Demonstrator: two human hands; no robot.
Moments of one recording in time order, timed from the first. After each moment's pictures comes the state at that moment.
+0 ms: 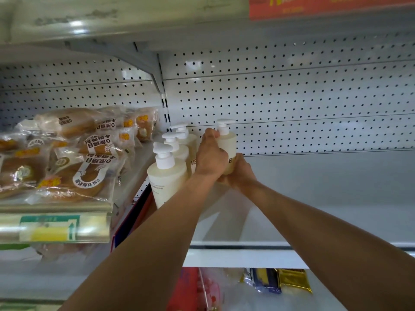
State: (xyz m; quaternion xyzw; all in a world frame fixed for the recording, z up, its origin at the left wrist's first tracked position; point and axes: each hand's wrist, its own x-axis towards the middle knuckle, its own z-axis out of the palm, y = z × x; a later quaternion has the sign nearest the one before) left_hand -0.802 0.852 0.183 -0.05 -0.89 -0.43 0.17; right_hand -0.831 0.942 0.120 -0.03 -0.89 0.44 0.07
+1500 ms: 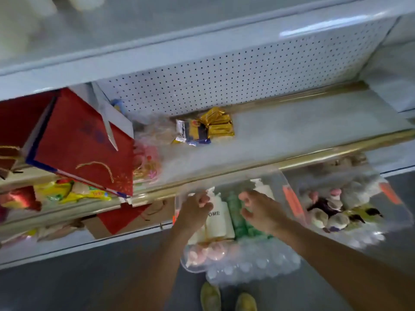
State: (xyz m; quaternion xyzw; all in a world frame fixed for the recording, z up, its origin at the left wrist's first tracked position) left_hand -0.501 0.960 -0.188 0.07 -0.87 -0.40 -0.28; right_hand -0.454 1.149 -0.190 -0.05 -0.95 0.25 -0.19
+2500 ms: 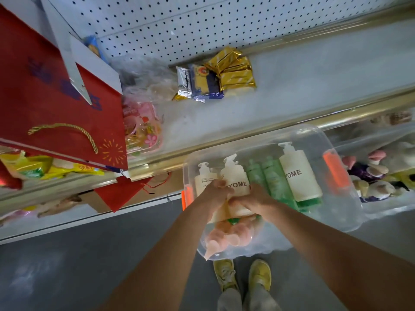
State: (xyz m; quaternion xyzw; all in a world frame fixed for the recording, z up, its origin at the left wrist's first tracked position) left_hand -0.523 0.949 -0.309 0.21 -0.72 -0.48 -0.44; right_hand -0.484 1.073 -0.344 -0.35 -0.71 0.53 -0.32
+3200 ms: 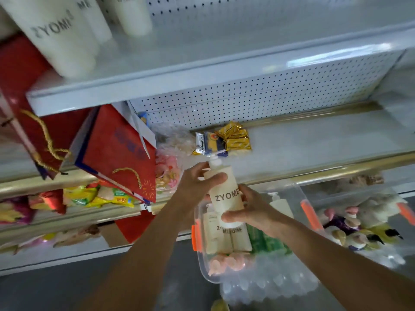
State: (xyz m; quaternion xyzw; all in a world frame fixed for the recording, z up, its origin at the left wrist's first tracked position) left_hand -0.548 0.911 -0.100 0.02 -0.73 -0.65 -0.22; right_hand -0.479 1.079 -0.129 -0.11 -0.74 0.63 -0.22
